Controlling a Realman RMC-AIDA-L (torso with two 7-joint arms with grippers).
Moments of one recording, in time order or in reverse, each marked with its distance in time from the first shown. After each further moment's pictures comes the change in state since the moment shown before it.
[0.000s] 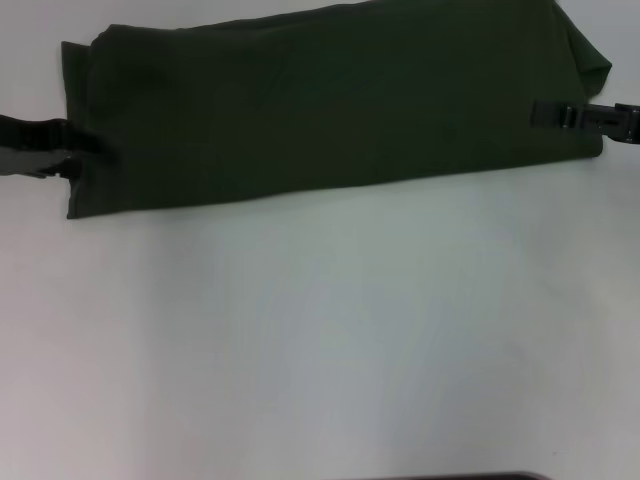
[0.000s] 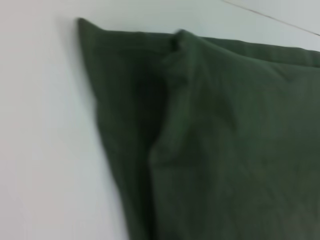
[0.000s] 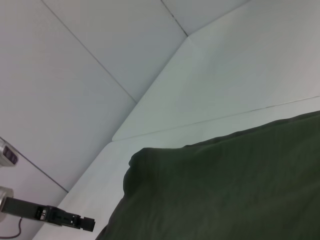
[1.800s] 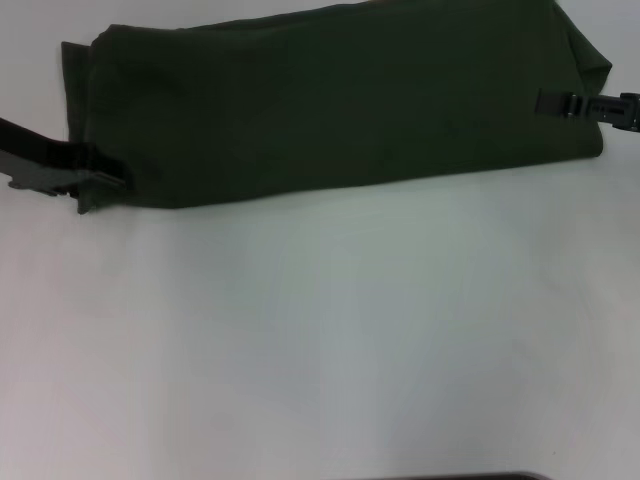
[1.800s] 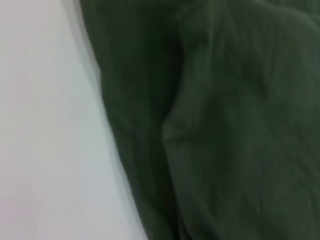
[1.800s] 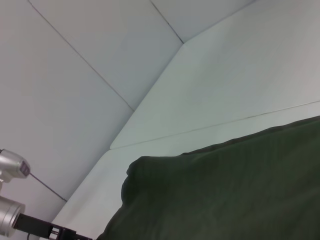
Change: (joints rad) left arm -0.093 -0.007 0.013 -0.126 0.152 -0.071 -0.028; right arm 0.011 -0.007 0.019 0.013 0.001 0.005 0.016
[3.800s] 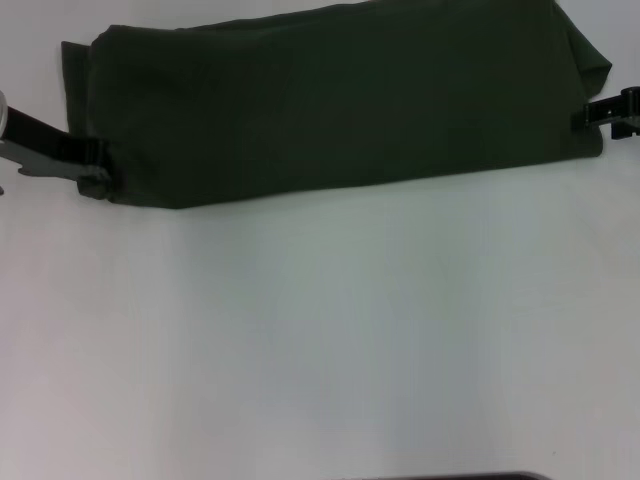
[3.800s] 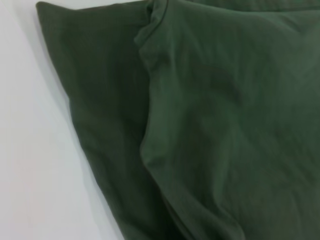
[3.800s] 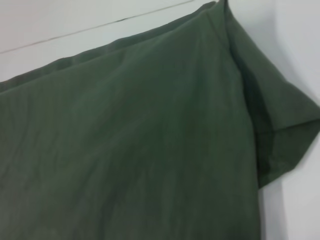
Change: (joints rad) left arm -0.024 -0.008 0.031 0.002 0.004 -0.004 0.058; right arm 0.251 -0.065 -0.036 0.048 -0.624 0.312 0.484
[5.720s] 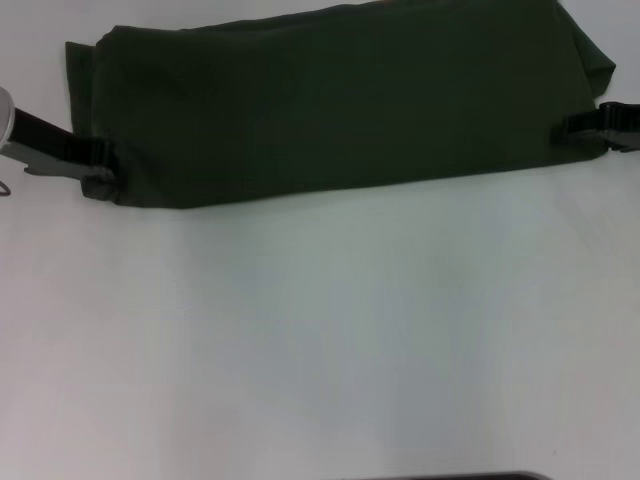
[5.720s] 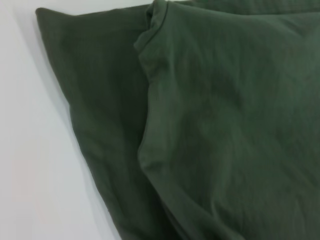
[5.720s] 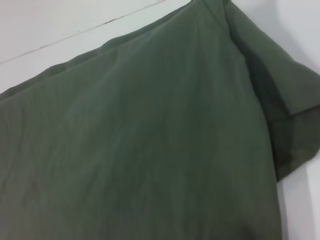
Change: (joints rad) left arm 0.000 -0.010 0.002 -0.003 0.000 -0.018 0.014; right arm -0.010 0.023 0.009 0.094 0.047 0.106 -0.010
